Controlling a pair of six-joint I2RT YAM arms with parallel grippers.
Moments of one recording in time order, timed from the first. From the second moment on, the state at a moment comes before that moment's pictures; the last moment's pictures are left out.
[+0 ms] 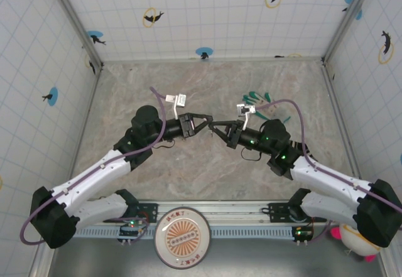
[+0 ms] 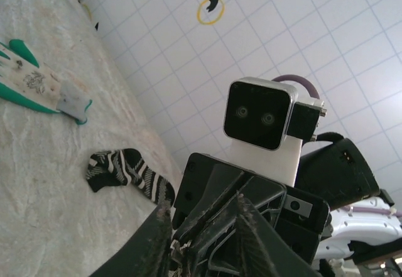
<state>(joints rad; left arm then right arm) -0.73 1.03 0.75 0.19 0.57 -0.90 0.82 1.03 0.54 0.56 -0.41 0.81</state>
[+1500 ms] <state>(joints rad) -0.72 1.03 0.75 0.19 0.54 -0.89 0.81 1.00 0.54 0.60 -0.35 0.89</state>
